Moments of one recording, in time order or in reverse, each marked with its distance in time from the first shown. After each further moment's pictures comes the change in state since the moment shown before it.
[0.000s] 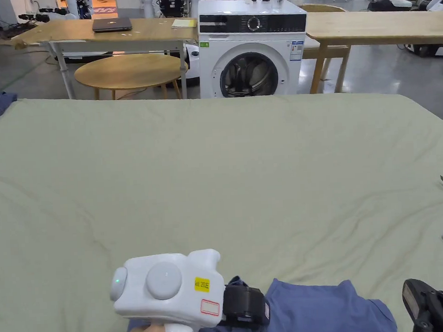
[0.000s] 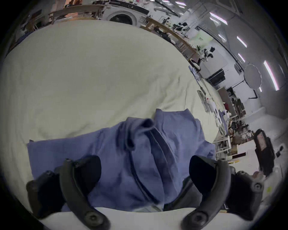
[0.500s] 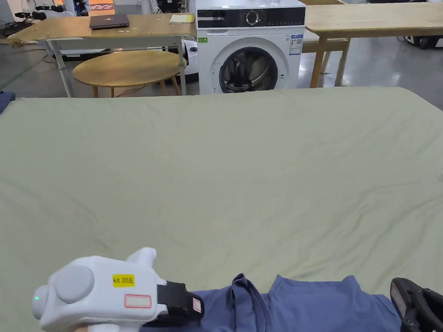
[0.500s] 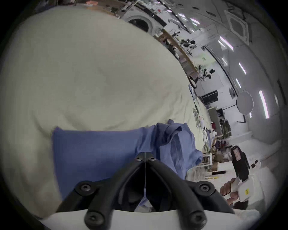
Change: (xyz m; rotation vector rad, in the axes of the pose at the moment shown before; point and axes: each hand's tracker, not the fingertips) left arm -0.084 -0.018 0.002 0.053 -0.146 0.223; right arm 0.045 -0.011 0.011 -0.028 0.033 0.006
